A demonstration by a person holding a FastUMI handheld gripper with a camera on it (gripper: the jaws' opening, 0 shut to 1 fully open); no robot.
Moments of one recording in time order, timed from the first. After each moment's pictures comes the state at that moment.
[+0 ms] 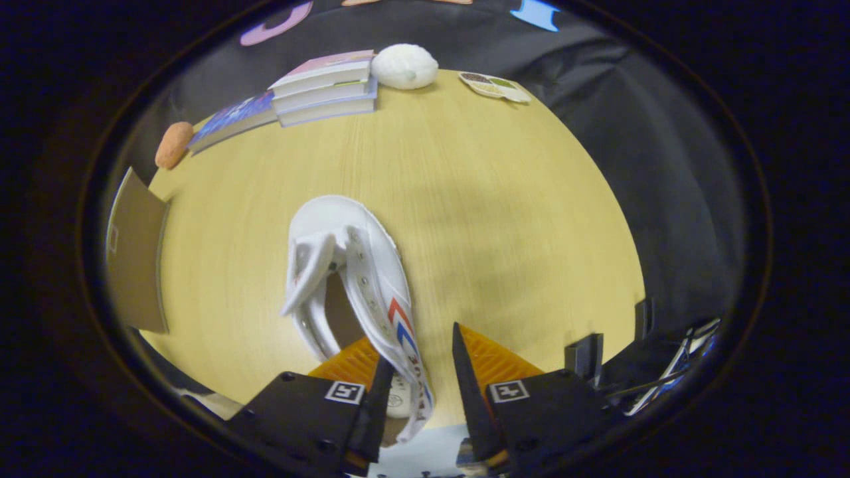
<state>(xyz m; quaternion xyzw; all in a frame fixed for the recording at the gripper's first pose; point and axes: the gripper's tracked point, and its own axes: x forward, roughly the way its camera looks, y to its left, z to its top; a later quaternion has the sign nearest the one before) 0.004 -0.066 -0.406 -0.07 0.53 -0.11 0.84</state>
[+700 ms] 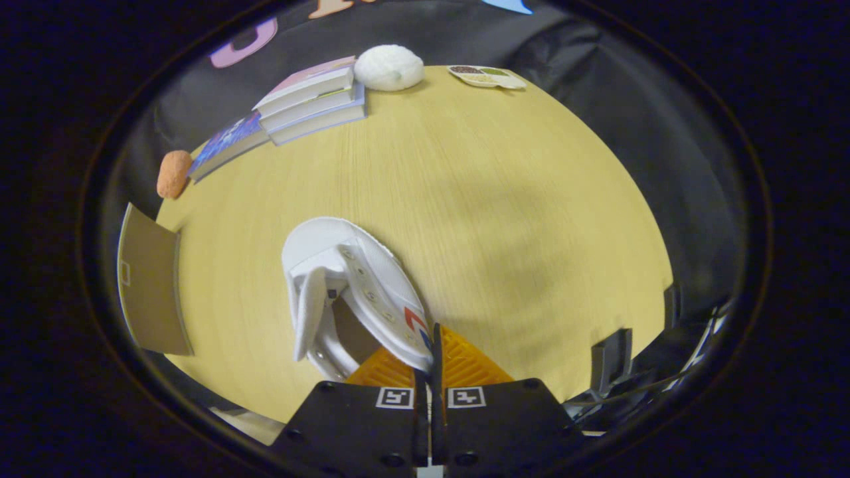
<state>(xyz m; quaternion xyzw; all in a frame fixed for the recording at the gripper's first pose) 0.010 -0.061 -0.420 0.03 0.54 -0.08 0.84</state>
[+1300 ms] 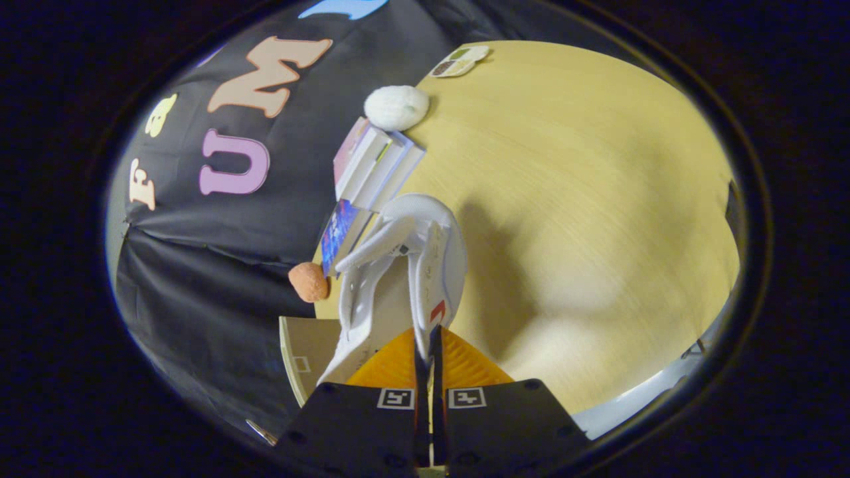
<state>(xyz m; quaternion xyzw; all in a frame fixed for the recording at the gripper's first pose) 0.016 0.062 -0.352 0.39 0.45 0.04 0.80</state>
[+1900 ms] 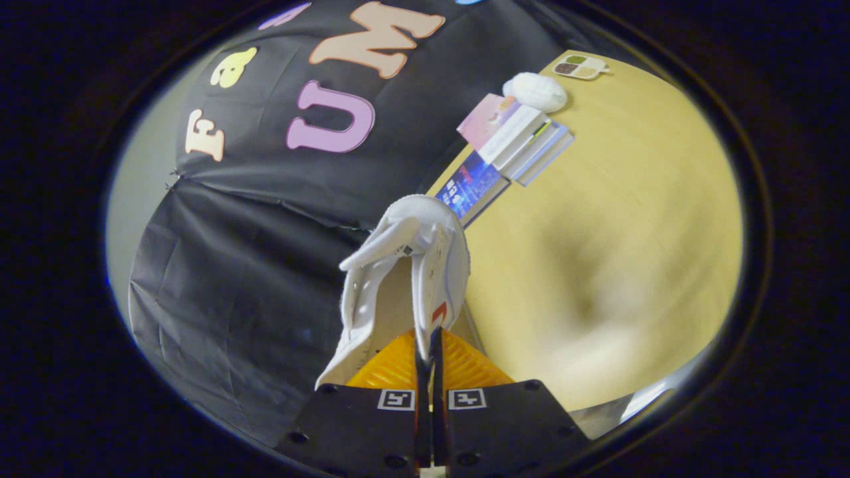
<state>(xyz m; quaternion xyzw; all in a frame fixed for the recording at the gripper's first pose) 0.015 0.240 -0.231 0.38 0.43 0.18 0.80</state>
